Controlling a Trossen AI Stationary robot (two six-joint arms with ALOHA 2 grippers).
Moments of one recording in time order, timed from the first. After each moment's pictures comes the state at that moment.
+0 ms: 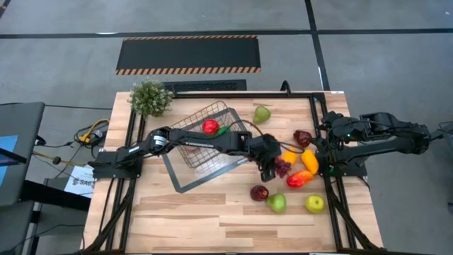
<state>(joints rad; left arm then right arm) -0.03 2.36 2.19 -0.53 0.07 -0.21 0.02 0.51 0.89 -1.27 0.36 0.67</state>
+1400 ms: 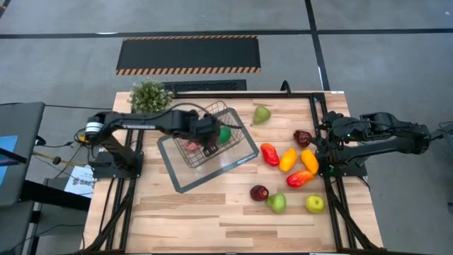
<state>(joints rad) 0.06 1.63 1.47 -1.02 -0.32 -0.42 0.02 0.51 0.89 -1.27 0.37 0.67</state>
